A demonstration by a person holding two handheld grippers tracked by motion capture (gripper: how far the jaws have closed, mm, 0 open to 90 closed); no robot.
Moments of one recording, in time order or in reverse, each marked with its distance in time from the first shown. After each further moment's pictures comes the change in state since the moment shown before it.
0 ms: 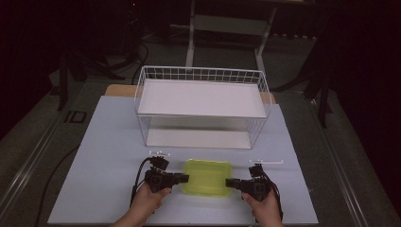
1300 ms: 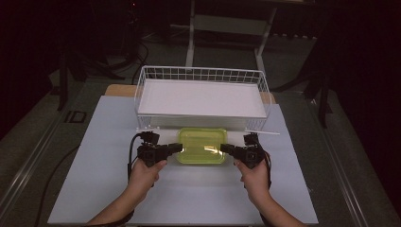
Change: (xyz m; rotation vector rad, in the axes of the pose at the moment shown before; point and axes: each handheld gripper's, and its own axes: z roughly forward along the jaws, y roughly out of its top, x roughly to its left) left arm 0.012 0.061 -0.030 -0.243 0.049 0.035; right arm 0.029 0.084 0.004 -0.199 -0.049 -0.067
